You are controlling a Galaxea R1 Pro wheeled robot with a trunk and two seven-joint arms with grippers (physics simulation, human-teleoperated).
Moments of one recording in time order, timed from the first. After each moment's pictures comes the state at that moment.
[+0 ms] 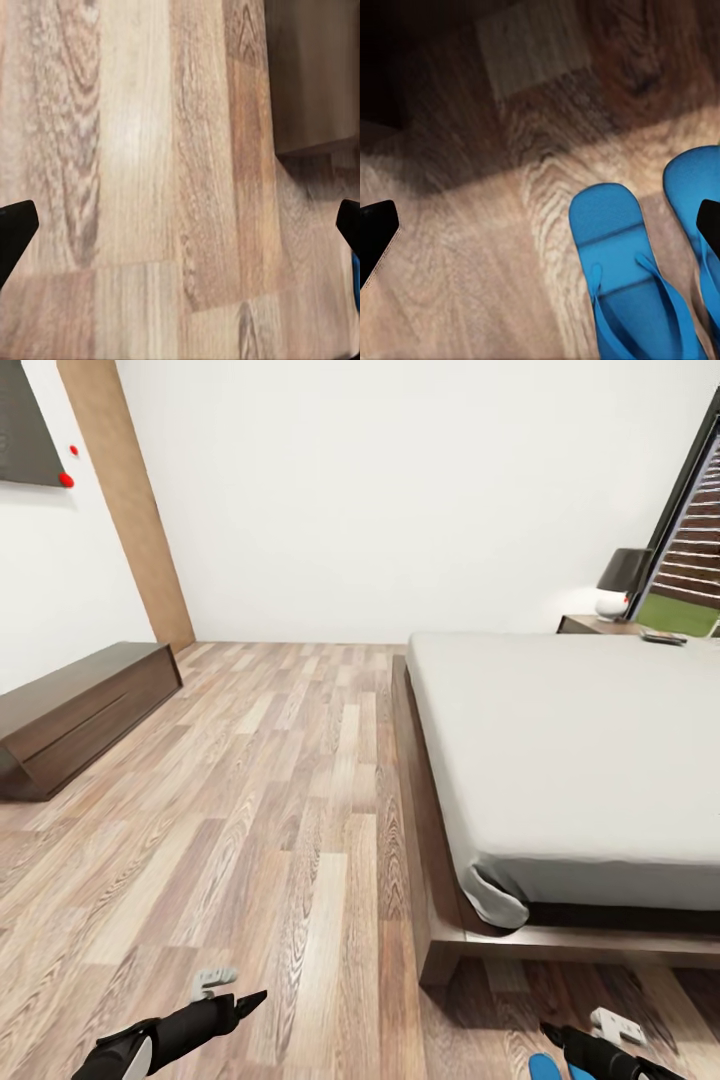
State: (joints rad) left arm -0.35 0.12 0.20 -0.59 0.10 0.27 -0.71; right arm -0.47 -0.31 -0.15 -0.14 -0.29 0.05 0.40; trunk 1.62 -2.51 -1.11
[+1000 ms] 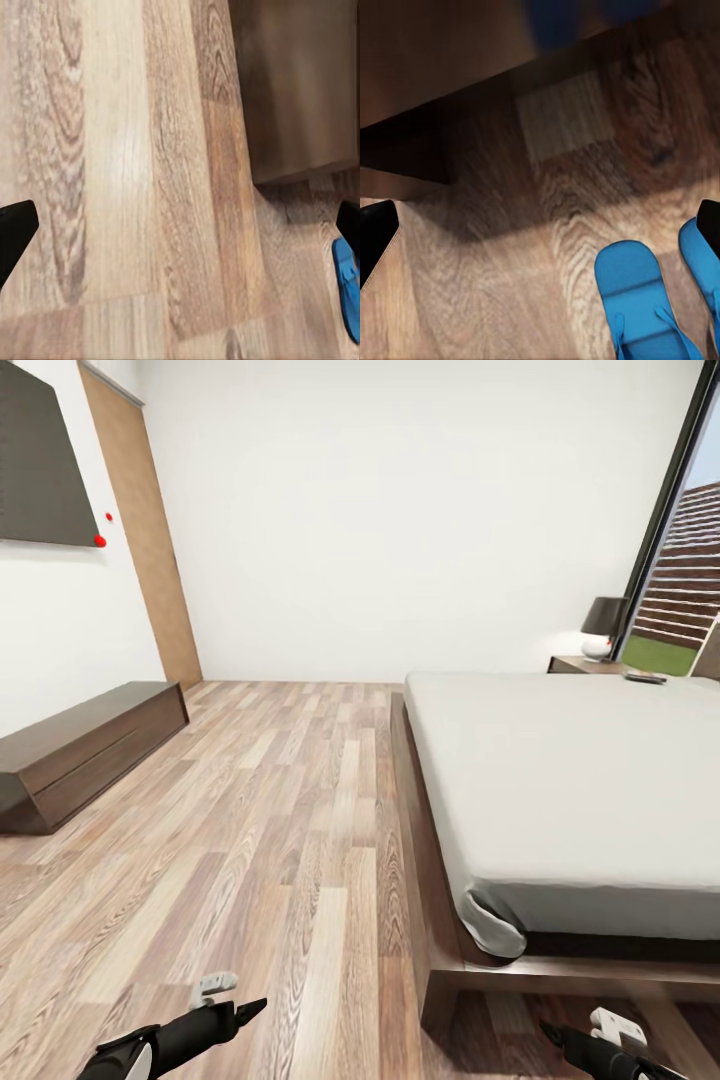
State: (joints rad) left arm -0.35 0.12 0.20 -0.56 0.10 0.27 -0.71; right arm -0.48 -0.31 -0.15 -0.14 -0.29 0.05 0.40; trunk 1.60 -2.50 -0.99
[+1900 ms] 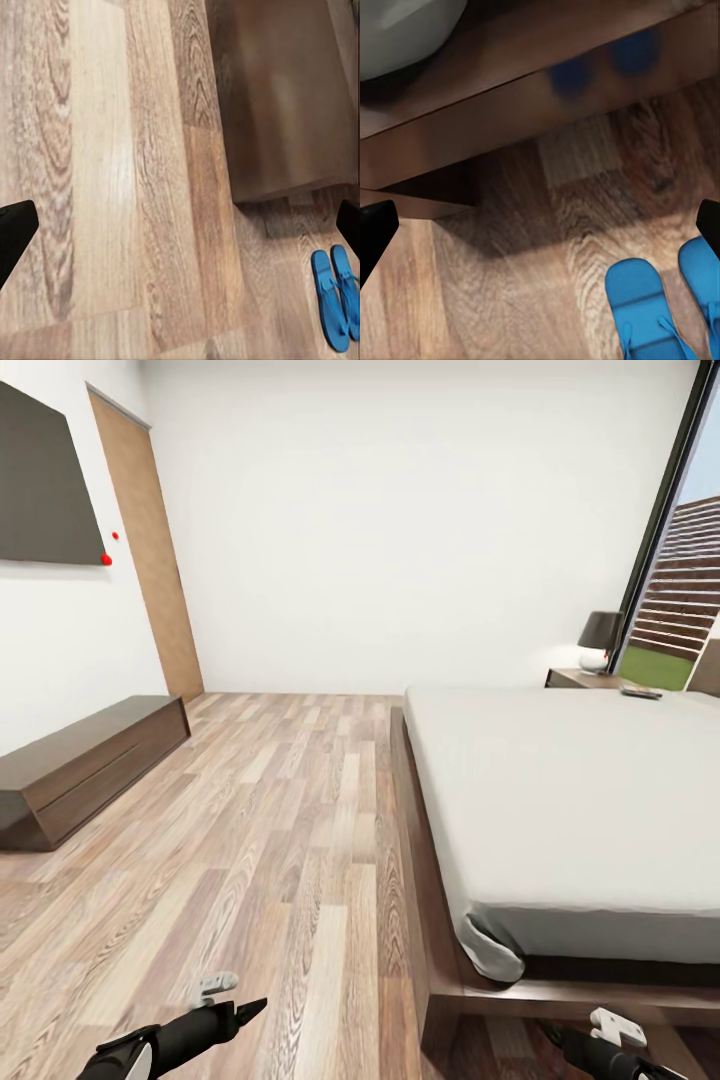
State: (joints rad) left arm -0.35 0.12 0.20 -0.56 0.10 0.27 -0.71; right arm -0.48 -0.31 -0.15 -0.14 -0.29 0.05 0.40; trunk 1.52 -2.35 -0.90
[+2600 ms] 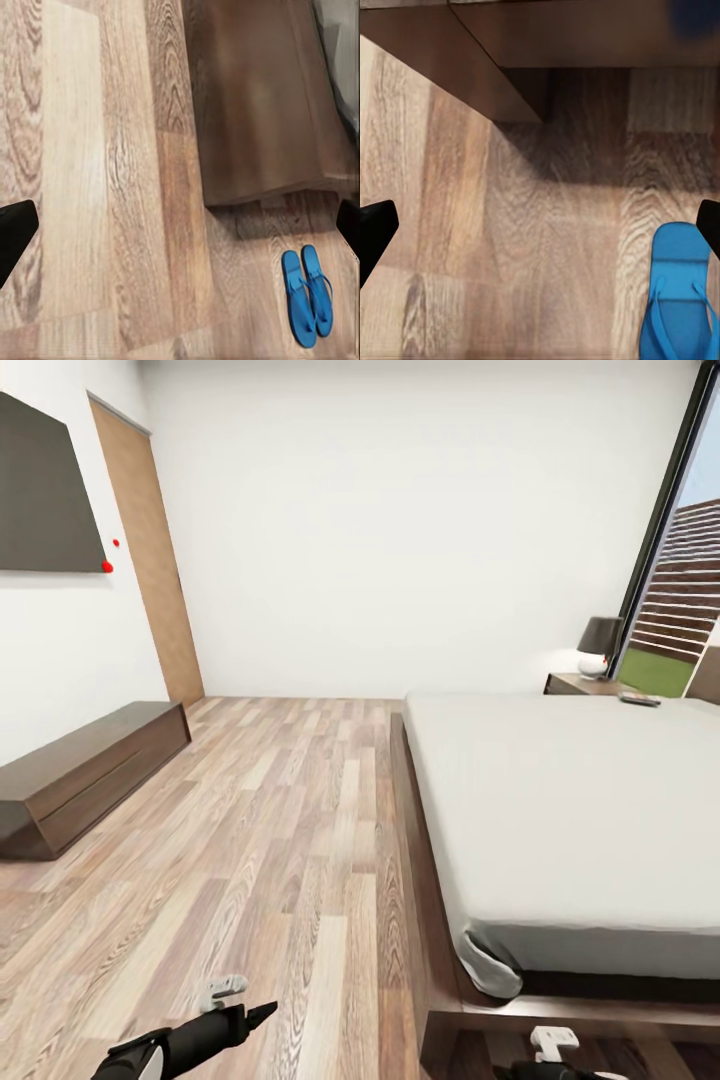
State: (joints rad) left arm -0.35 0.09 0.20 -0.55 0.10 0.27 -0.71; right arm -0.48 -0.18 -0.08 -0.11 0.01 0.05 0.41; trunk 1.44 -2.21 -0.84
